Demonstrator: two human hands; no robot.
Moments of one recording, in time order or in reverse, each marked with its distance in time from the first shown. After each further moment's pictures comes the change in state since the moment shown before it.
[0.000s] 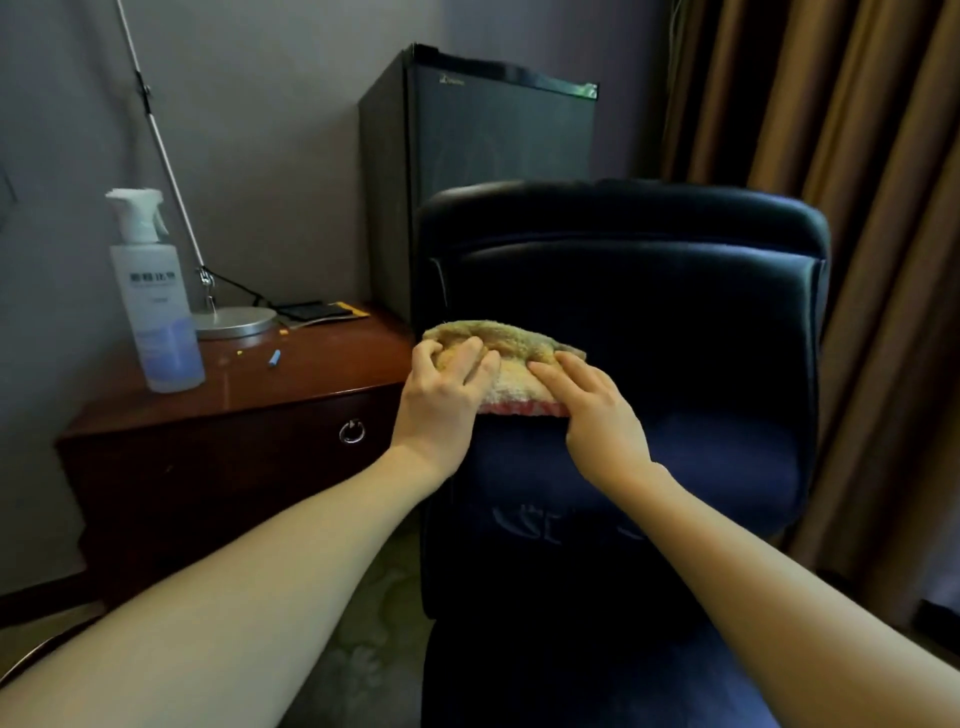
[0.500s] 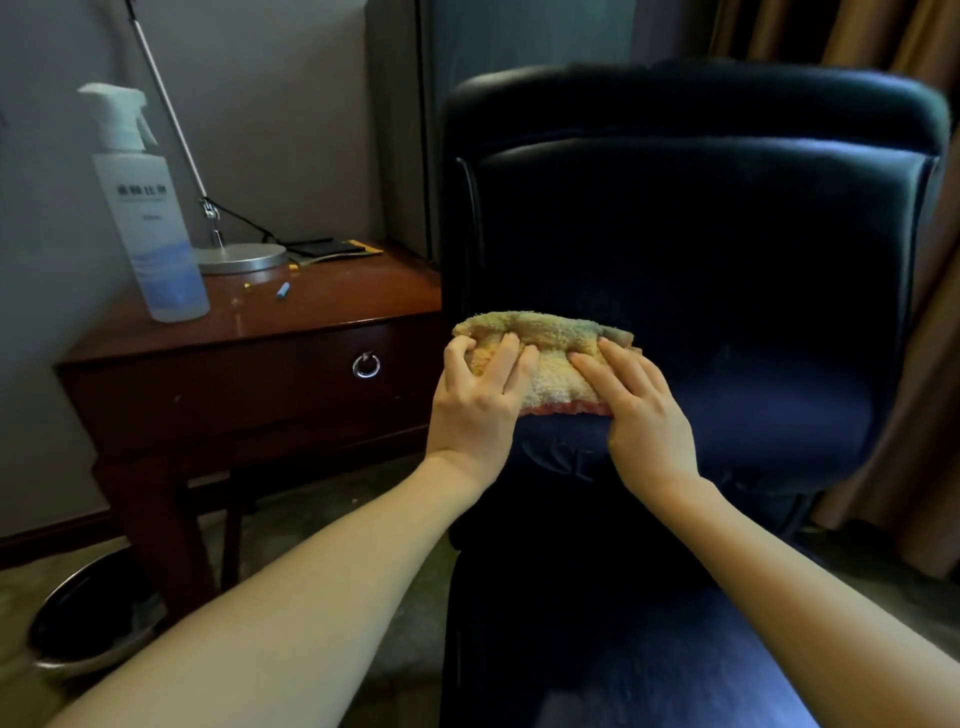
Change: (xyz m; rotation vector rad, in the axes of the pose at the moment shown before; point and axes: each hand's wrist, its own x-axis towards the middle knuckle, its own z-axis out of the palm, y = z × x) left_hand -0.066 0.031 0.035 0.010 0.021 -0.049; right_hand -0.058 0.029 0.051 -0.049 0.119 -0.014
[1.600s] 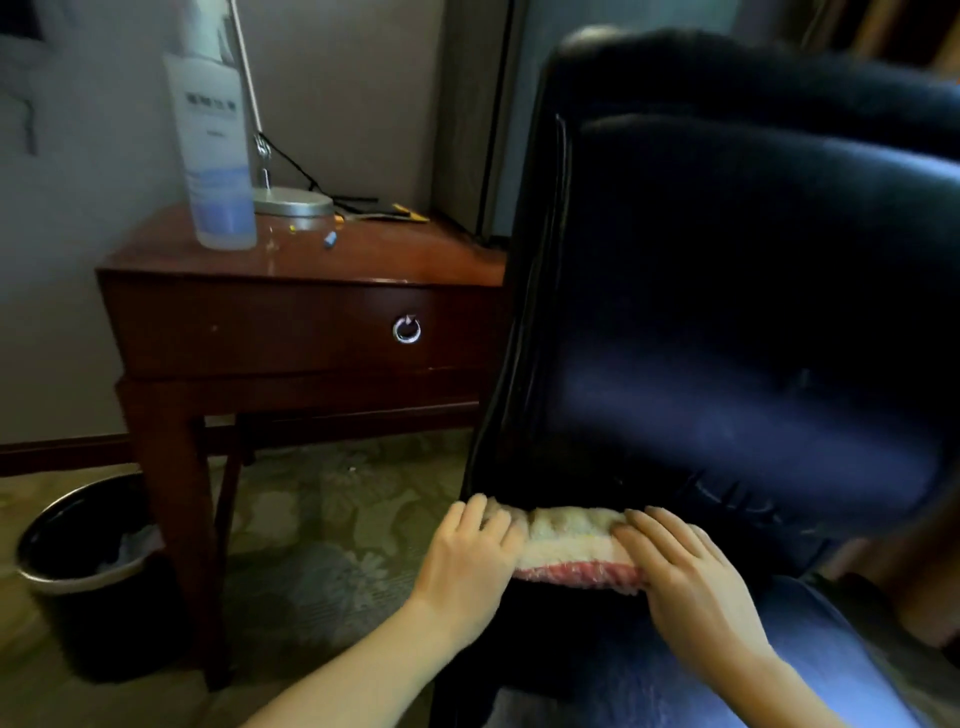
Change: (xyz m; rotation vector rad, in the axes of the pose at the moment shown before) left_hand -0.154 0.008 0.020 -0.155 -0.419 0.064; right_hand -0.120 0.025 0.017 -0.249 -0.190 -0.352
